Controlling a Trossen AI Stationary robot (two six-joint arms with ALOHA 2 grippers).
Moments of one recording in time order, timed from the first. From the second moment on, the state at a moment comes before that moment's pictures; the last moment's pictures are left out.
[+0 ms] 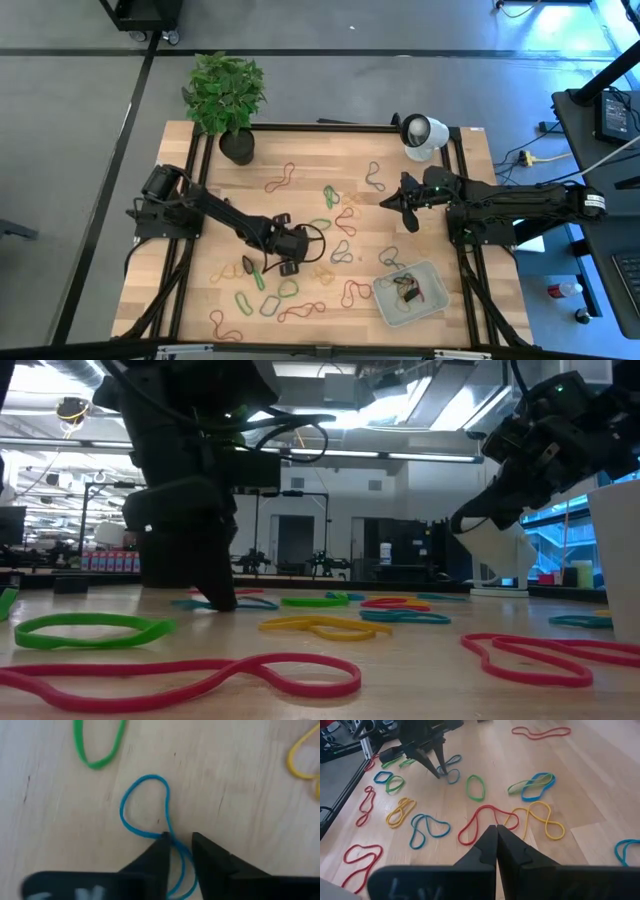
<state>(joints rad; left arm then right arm) -0.30 1.85 0.97 -0.39 -0.25 -0.50 -0.27 0.83 0.22 0.16 -0.28 0.15</state>
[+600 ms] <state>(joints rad) -0.30 1.78 1.26 -0.57 -0.43 -0.19 -0.27 0.83 0.22 0.16 -0.28 0.16</state>
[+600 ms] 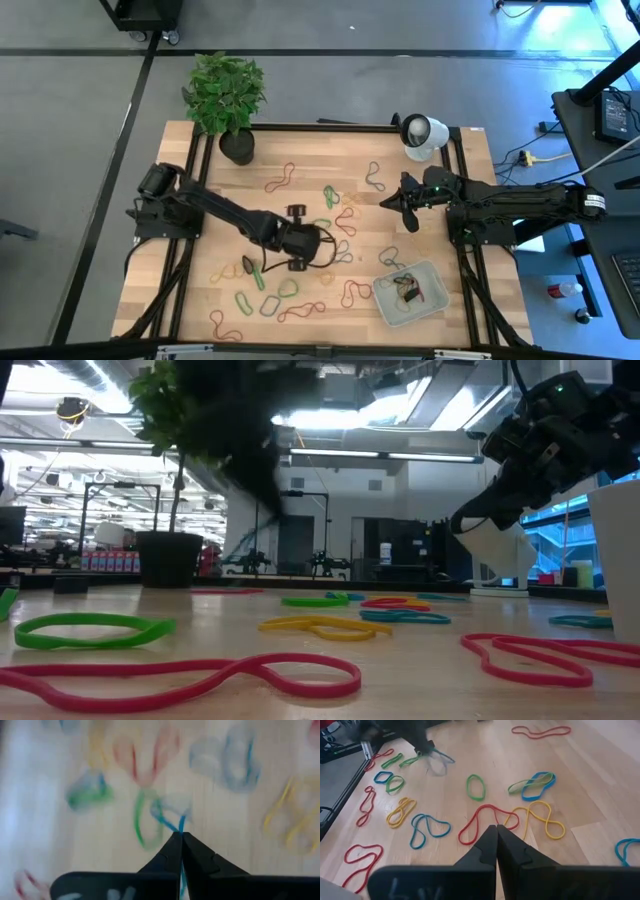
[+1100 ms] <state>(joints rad) -0.27 1.83 1.53 -0.21 -0.42 0.28 -0.27 0.83 0.22 0.16 -0.25 0.15</state>
